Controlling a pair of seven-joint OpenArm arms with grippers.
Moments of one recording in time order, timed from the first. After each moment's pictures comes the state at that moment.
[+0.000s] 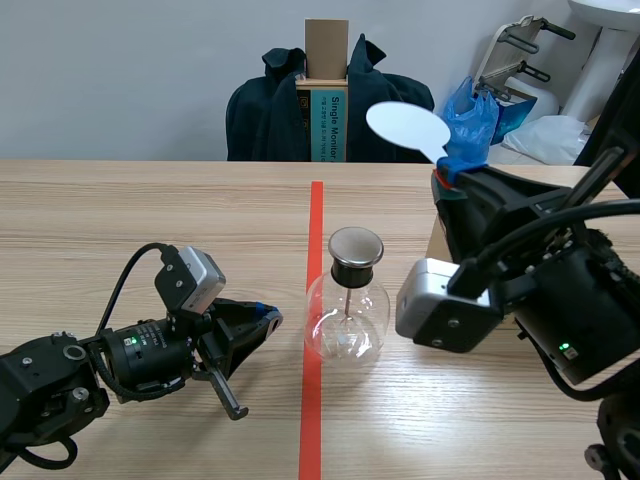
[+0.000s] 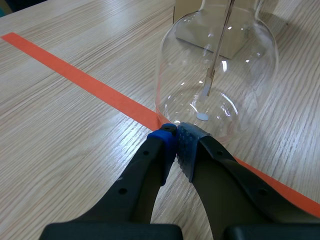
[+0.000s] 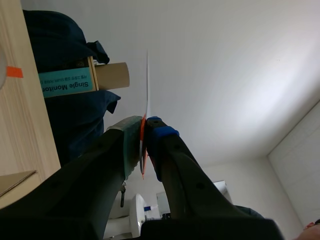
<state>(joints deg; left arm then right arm) -7.9 -23.7 37.8 54.6 -5.2 -27.8 -32.8 -23.0 22.4 -10.7 98.7 -65.3 -26.5 22.3</state>
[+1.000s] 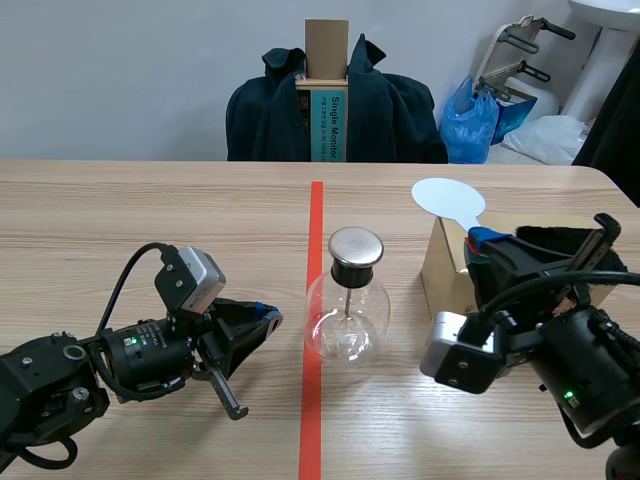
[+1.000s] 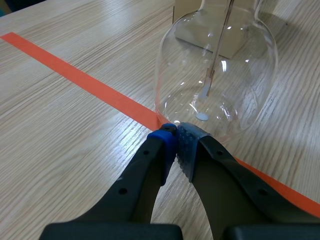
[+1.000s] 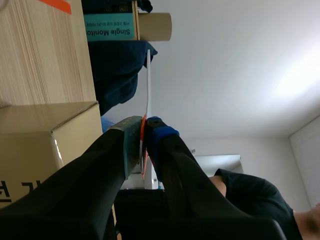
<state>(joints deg) -7.9 -23.7 37.8 54.6 -5.2 -27.8 -32.8 -23.0 22.4 -10.7 88.1 -68.1 -29.5 16.3</state>
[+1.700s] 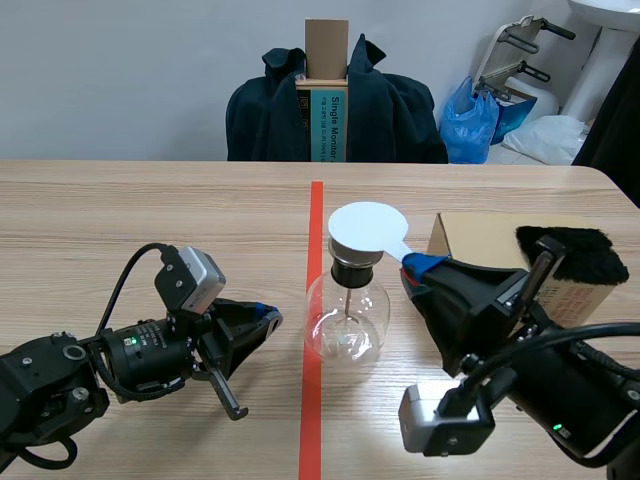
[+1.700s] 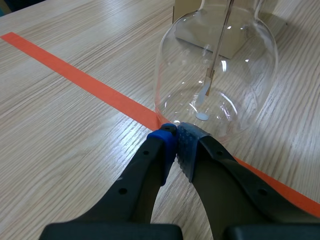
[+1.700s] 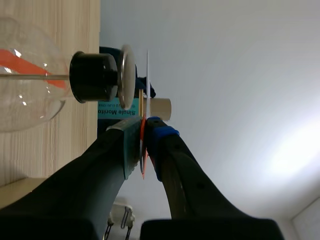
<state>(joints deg) -7.9 -23.7 37.8 54.6 -5.2 -27.8 -32.8 -22.8 22.4 -10.7 88.1 -72.3 -29.5 34.9</state>
